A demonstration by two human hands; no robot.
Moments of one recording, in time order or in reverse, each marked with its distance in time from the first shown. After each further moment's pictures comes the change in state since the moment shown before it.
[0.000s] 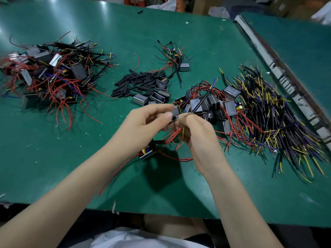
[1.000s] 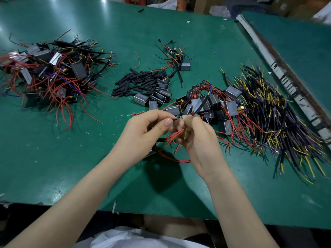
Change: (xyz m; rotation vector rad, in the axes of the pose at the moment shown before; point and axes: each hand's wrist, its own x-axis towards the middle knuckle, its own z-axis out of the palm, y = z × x) left_hand -0.010 -0.012 0.006 0.010 0.039 0.141; right_hand -0.002 0.009 -0.003 0.152 -0.080 0.003
